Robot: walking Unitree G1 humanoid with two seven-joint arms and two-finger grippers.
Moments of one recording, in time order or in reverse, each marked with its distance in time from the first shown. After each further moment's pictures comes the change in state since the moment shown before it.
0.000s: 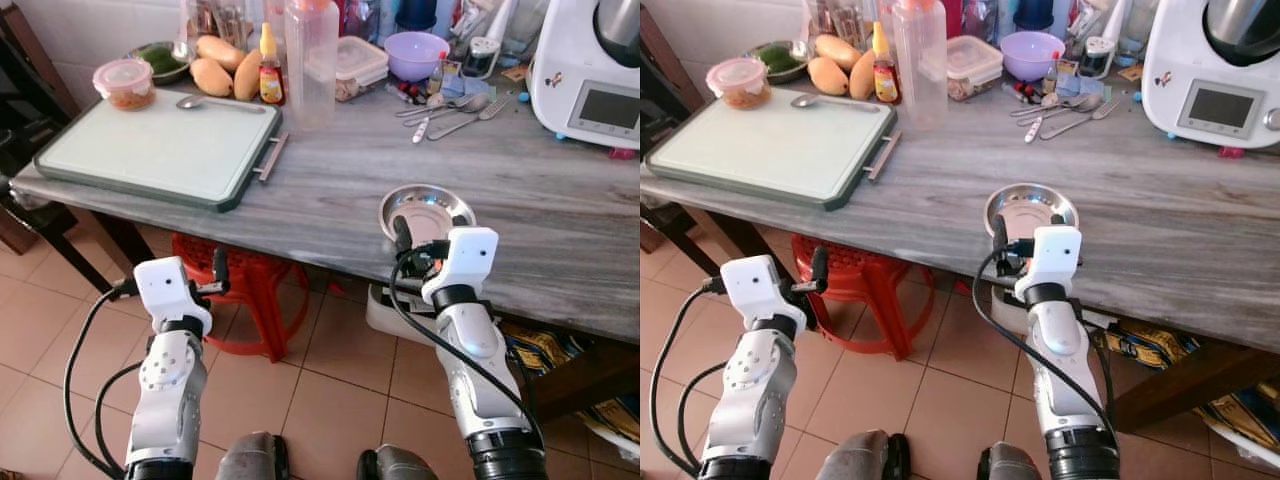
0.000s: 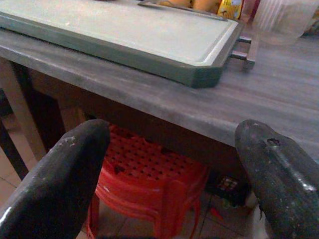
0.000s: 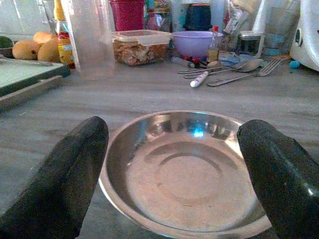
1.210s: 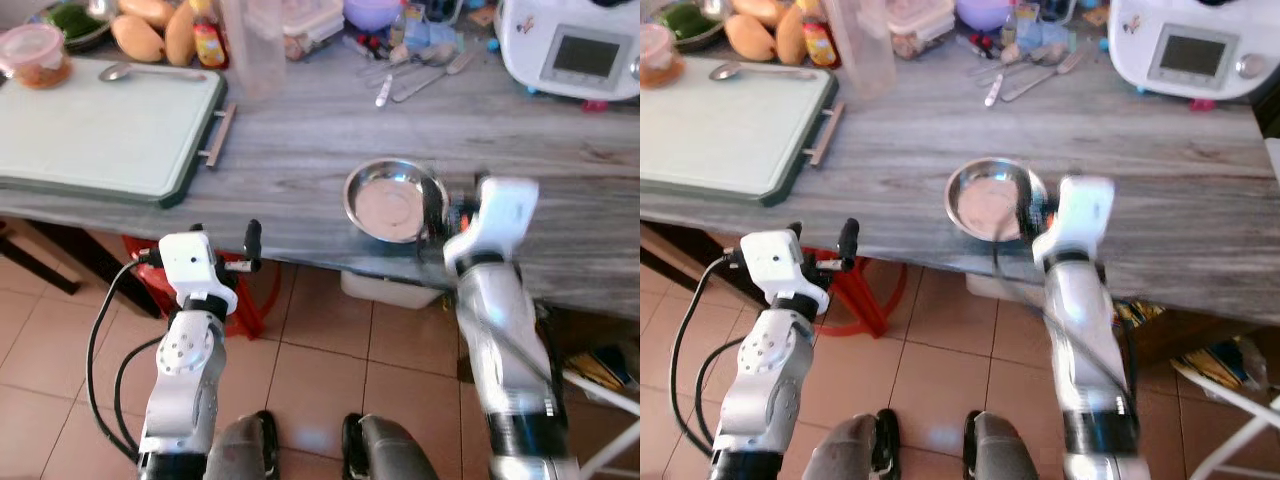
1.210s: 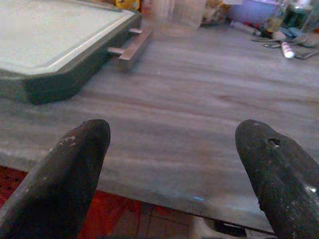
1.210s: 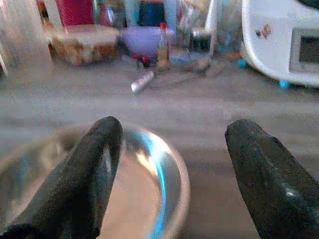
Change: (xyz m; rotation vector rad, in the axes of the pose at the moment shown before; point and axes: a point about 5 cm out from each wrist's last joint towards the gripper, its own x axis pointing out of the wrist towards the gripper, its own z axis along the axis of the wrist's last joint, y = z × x) left arm 0.004 -0.038 0.029 -0.016 -0.116 -0.188; right arm 0.010 -0.014 0.039 -0.015 -0.081 -0.015
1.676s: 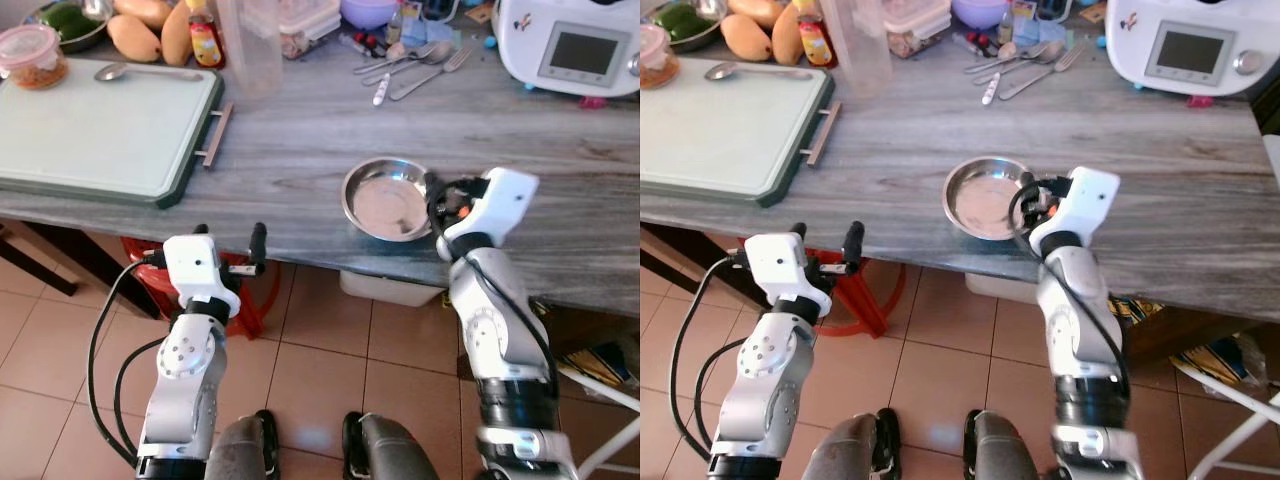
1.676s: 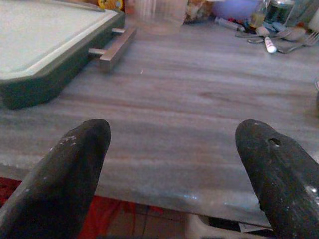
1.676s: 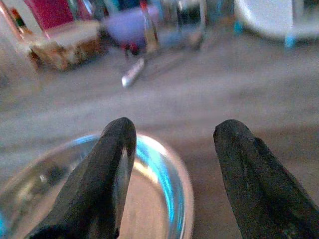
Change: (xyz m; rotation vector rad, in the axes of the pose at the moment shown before) left arm -0.006 -0.005 0.005 0.017 -0.008 -0.044; right arm 0.029 0.001 0.013 0.190 0.052 -0.038
